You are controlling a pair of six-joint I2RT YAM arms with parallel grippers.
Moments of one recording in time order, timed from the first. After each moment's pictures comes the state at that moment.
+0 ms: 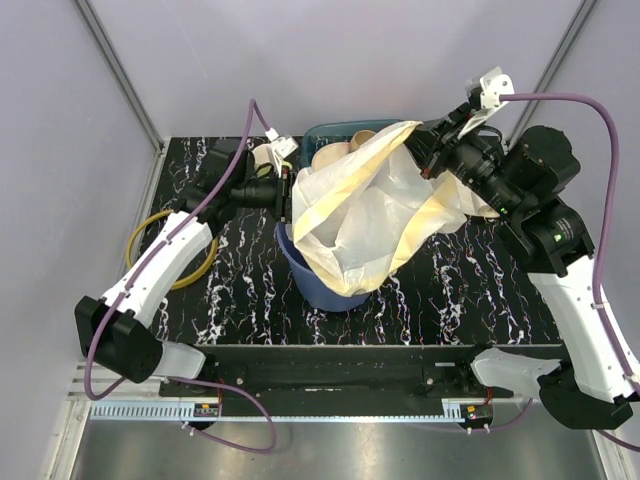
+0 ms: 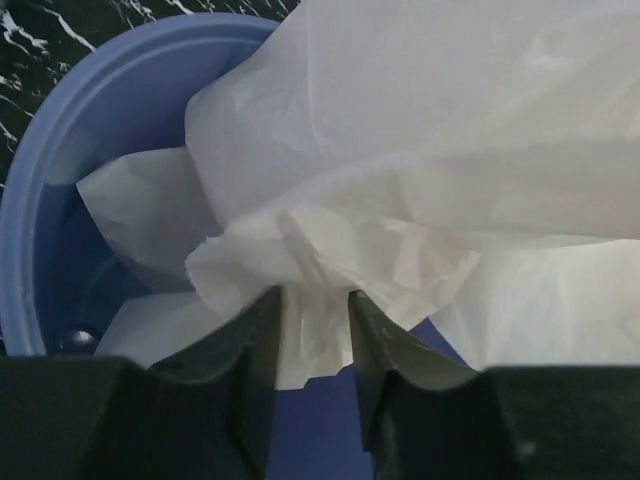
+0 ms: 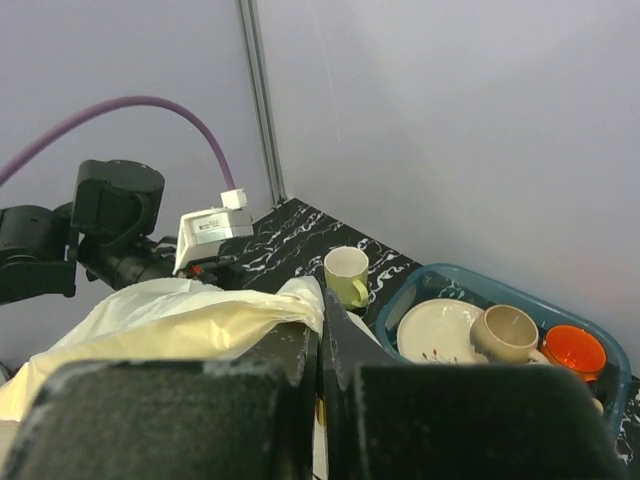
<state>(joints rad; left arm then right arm) -0.40 1.37 1.32 -0.40 0.90 -0.29 0.54 1.14 1.70 -0.39 -0.20 0.08</state>
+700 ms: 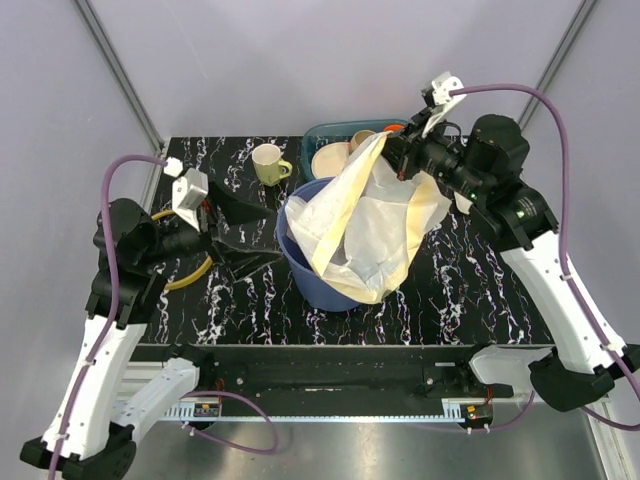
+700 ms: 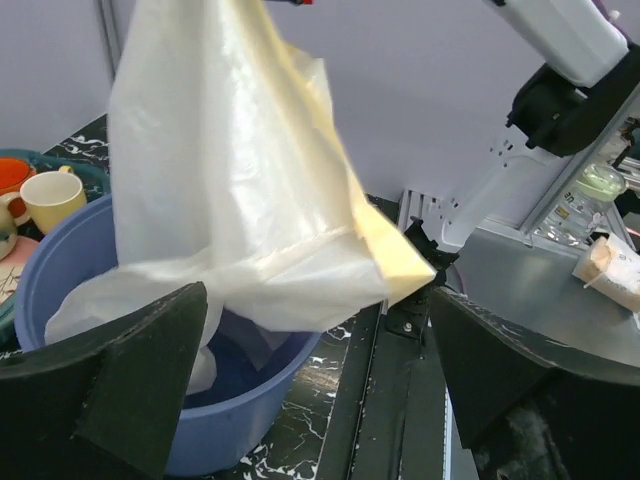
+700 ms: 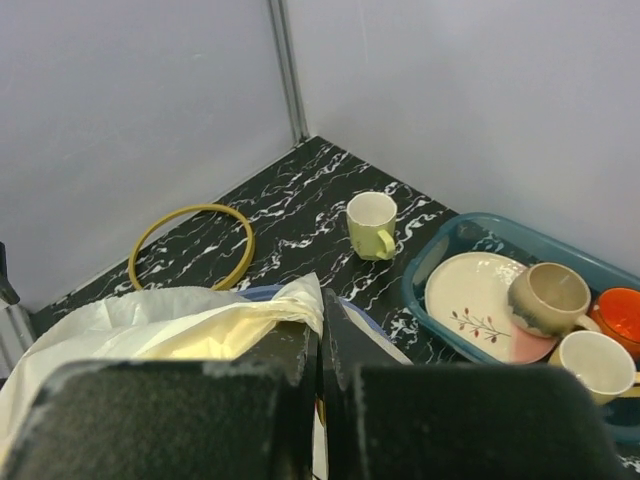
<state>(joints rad) -0.27 0.79 1.16 -0.26 1.01 -0.30 0.54 1.23 1.65 -0.40 -0.25 0.08</state>
